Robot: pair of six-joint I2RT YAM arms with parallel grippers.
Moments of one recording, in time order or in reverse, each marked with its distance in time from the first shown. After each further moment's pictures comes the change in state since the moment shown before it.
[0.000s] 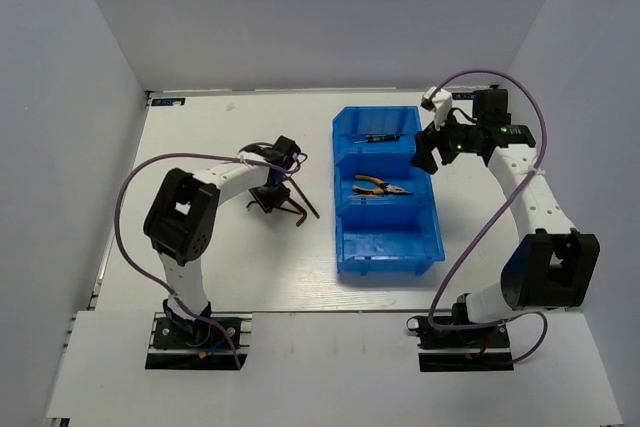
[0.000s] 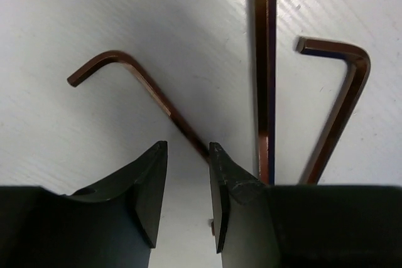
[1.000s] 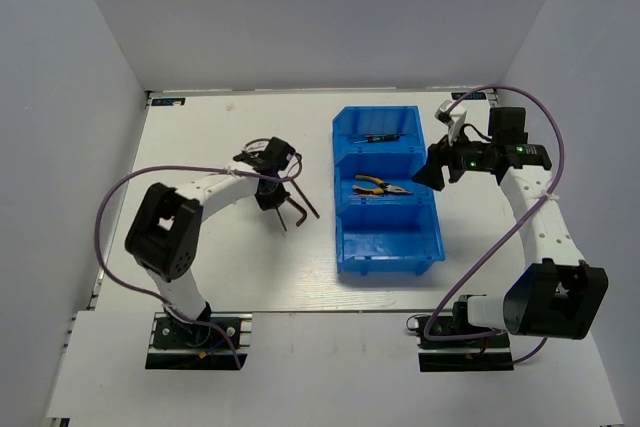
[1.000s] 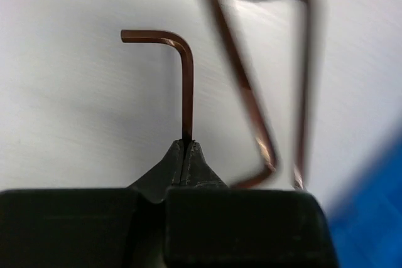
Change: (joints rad) left arm -0.006 -0.111 -0.113 0.121 0.042 0.192; right arm -0.083 -0.153 -0.130 -0.069 -0.214 0.063
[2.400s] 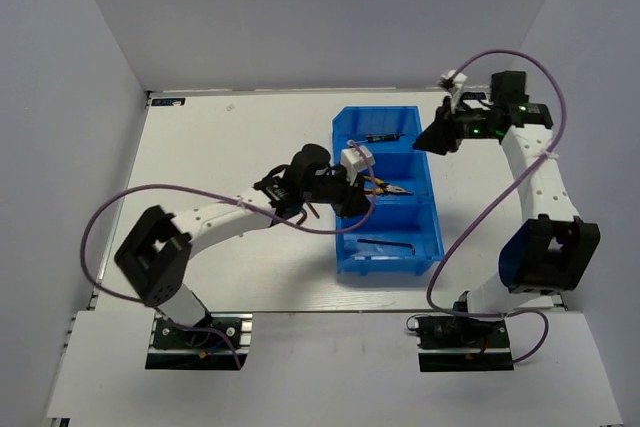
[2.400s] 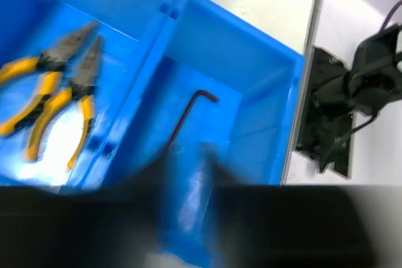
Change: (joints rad) left arm -0.312 -0.151 -0.060 0.752 0.822 0.828; right arm -0.021 0.240 0.335 -0.146 -0.199 -0.067
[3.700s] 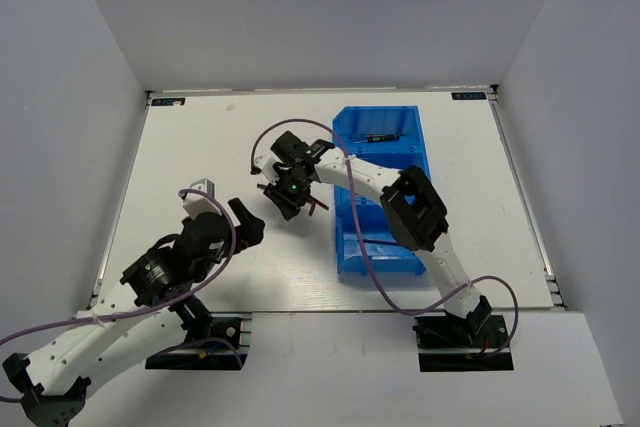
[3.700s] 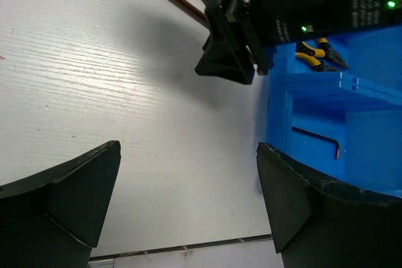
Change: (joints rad) left arm 0.020 -1.044 -0.400 -0.841 -1.009 -0.747; right arm 0.935 0.764 0.412 0.132 0.702 0.342
